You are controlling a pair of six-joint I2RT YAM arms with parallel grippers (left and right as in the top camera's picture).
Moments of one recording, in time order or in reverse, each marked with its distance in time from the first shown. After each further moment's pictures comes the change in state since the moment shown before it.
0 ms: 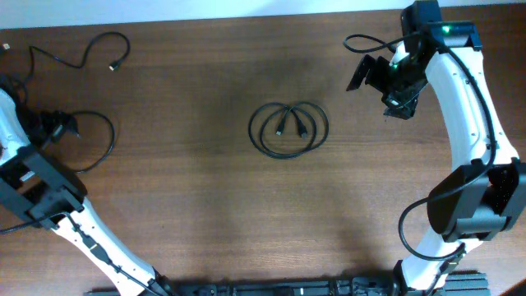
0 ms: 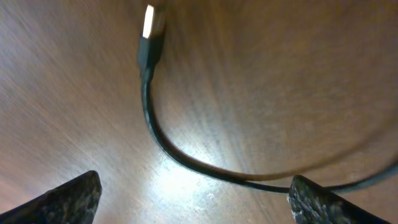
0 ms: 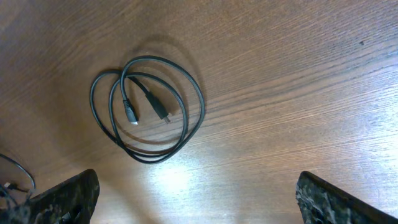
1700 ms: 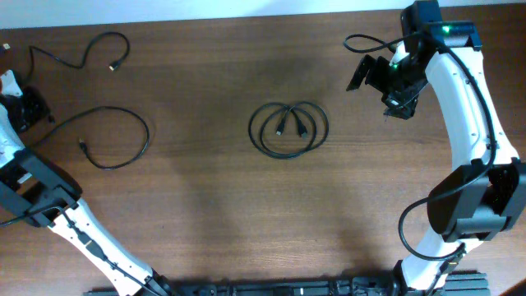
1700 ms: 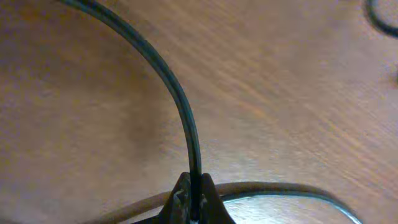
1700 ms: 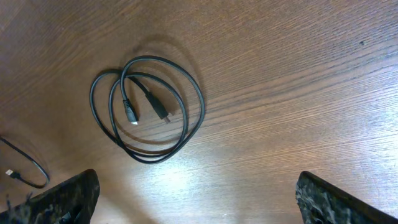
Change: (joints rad) left arm 0.060 0.145 0.162 0.458 0.271 0.530; right arm 0.000 0.000 0.000 0.000 0.000 0.000
